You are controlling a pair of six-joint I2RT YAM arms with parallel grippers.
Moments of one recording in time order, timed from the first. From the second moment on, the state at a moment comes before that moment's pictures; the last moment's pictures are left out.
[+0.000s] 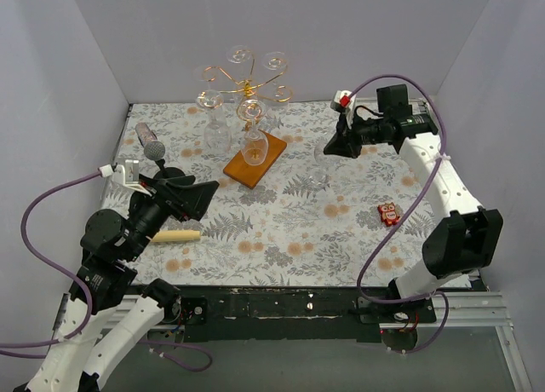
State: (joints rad) left arm -0.50 0.45 0.90 -0.31 0.06 -0.62; right arm 0.22 1.60 1.57 -0.79 -0.92 -0.65
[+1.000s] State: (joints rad) left arm -0.50 0.29 0.28 -0.12 0.42 -1.07; right arm 0.13 1.10 1.11 -0.76 -1.09 -0.53
